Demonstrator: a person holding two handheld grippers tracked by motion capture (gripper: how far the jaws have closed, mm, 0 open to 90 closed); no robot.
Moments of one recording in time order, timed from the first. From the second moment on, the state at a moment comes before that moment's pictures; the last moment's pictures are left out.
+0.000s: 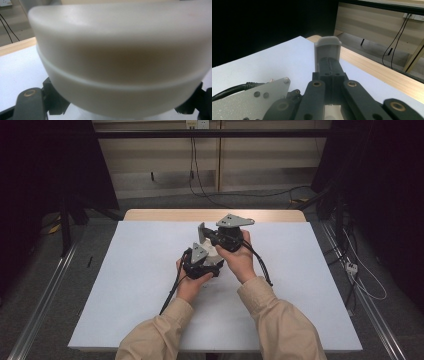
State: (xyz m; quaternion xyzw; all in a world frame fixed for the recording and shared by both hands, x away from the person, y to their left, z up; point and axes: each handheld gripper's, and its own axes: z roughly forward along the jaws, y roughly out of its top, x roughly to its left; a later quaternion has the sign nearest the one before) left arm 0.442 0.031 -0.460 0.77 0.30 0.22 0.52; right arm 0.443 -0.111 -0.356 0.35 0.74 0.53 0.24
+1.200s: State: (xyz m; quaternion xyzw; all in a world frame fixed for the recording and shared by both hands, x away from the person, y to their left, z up) left arm 0.442 0.030 -0.461 0.77 0.30 0.22 0.52; right arm 0.454 -0.103 -0.357 0.34 0.75 0.52 0.23
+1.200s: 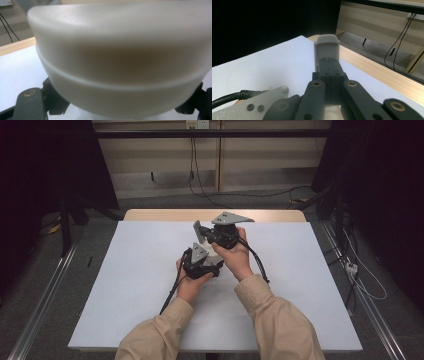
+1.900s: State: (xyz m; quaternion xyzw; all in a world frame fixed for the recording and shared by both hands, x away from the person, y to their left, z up) left arm 0.441 0.030 -0.461 0.77 0.30 0.22 0.52; right arm 0.461 -0.102 -0.364 0.34 0.75 0.53 0.22
